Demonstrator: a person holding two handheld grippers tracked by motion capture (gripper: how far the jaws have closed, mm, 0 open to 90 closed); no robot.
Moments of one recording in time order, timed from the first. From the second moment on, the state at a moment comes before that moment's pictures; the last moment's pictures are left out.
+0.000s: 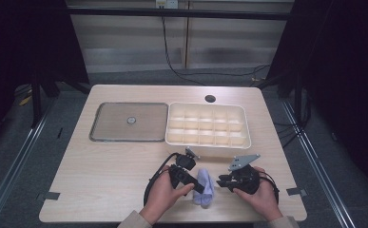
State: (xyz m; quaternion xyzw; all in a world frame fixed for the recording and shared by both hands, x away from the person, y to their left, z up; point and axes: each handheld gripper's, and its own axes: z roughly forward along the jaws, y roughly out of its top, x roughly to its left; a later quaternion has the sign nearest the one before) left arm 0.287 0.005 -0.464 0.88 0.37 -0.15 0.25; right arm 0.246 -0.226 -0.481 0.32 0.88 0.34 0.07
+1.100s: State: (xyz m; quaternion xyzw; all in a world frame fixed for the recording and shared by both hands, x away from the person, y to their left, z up) left arm 0.300 0.120 -0.474 0.89 0.32 0.02 0.32; right arm 0.258 -0.231 -0.470 0.42 0.86 0.30 -0.01
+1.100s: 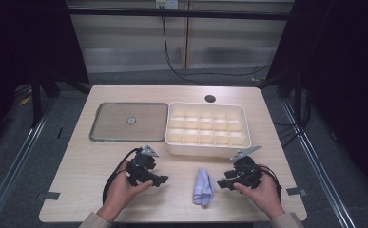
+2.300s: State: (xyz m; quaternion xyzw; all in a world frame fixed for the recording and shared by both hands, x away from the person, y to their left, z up) left arm 0.300 0.164 -0.499 0.89 0.29 0.10 0.33; right arm 0.269 -0.214 -0.458 0.47 0.83 0.29 -0.04
